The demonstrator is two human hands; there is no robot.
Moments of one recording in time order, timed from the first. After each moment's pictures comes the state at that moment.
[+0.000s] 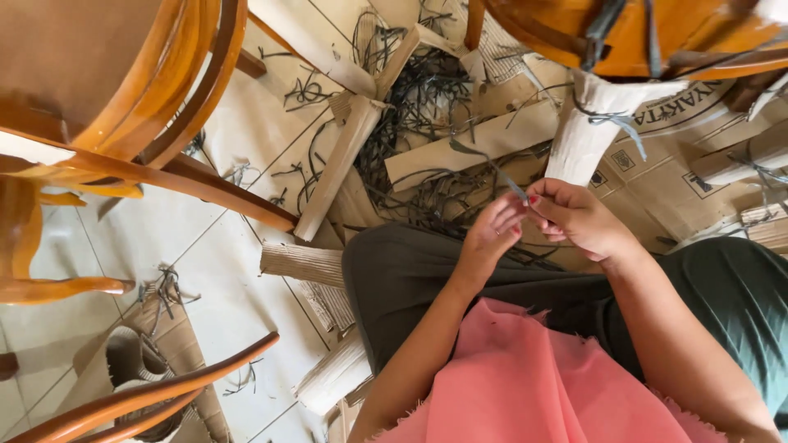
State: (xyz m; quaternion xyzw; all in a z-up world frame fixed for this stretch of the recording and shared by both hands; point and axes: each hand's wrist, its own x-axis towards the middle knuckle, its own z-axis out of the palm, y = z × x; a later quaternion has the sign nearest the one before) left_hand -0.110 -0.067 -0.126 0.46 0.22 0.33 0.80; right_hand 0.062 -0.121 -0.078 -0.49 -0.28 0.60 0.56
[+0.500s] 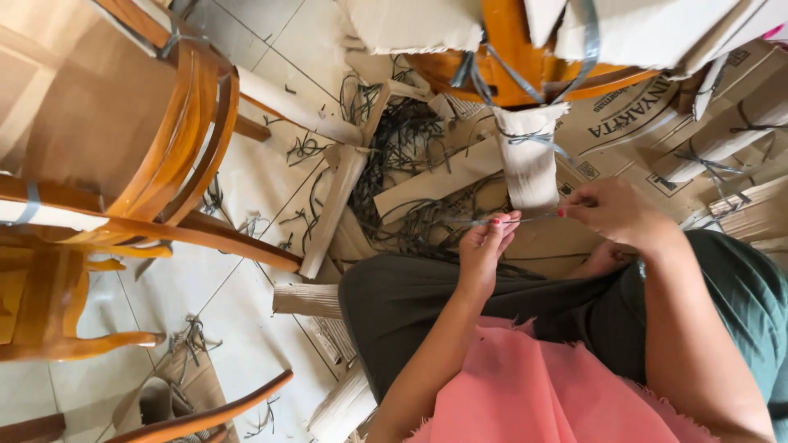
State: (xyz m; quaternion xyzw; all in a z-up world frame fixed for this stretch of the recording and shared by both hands) left_hand -0.068 -0.078 -0.118 0.44 0.36 0.28 0.77; right_hand 0.138 -0.163 -0.009 -0.82 -0.38 0.38 0.18
